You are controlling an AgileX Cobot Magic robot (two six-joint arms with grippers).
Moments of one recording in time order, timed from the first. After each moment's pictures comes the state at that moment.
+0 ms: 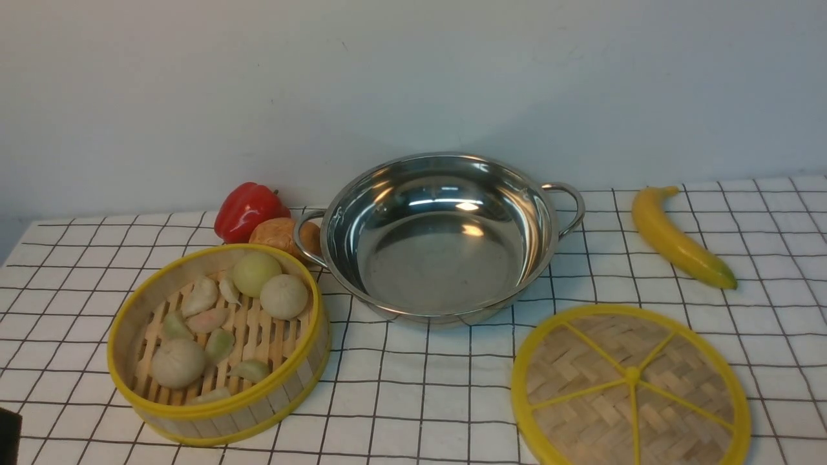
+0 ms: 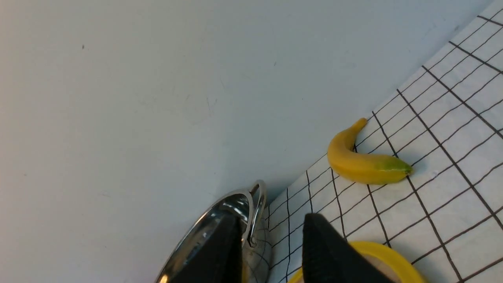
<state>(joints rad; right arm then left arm) -0.01 0.01 0.01 0.72 0.19 0.23 0.18 0.00 0.01 -1.03 0.09 0.40</state>
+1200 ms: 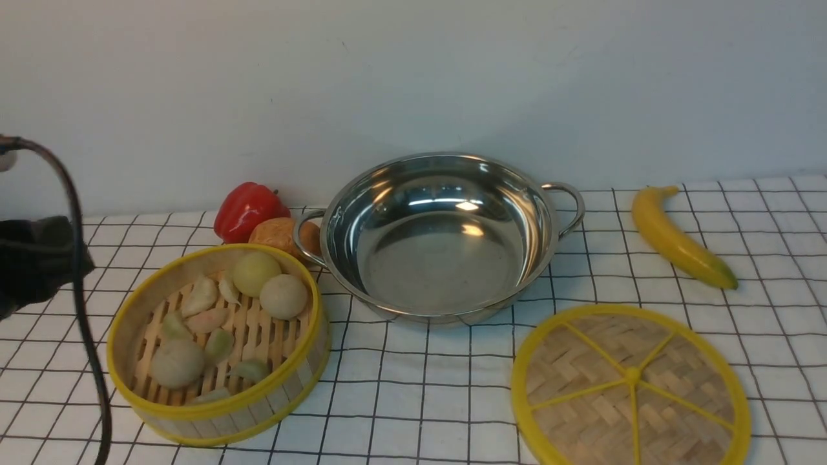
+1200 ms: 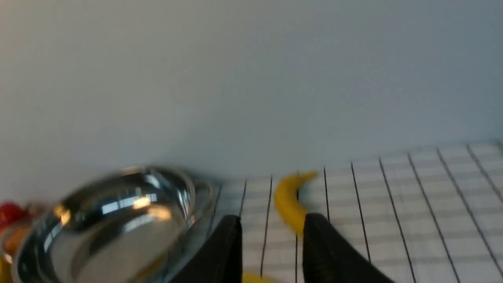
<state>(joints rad) -0.01 0.51 -0.68 0.17 0.70 0.17 0.20 1.02 -0.66 -0.80 0.27 0.73</state>
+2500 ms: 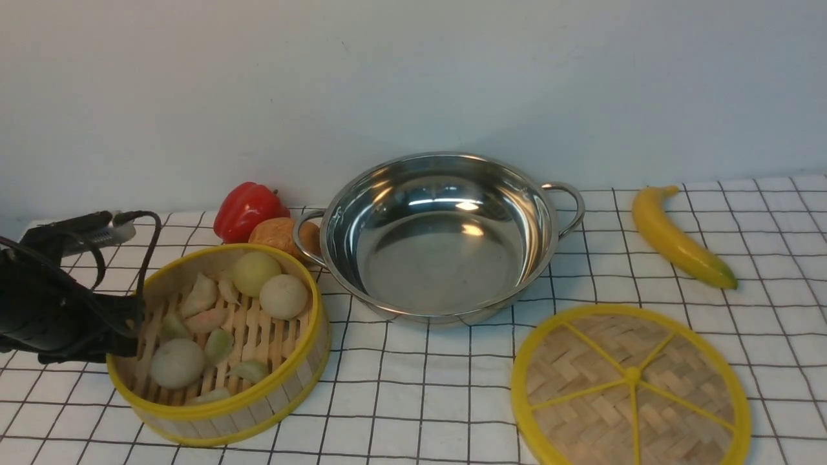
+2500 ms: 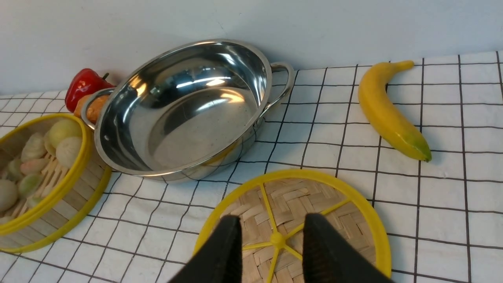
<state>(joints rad) -0.01 0.58 -0.69 0.50 0.84 -0.14 0.34 1.83 -1.07 -0.38 0.67 0.48</state>
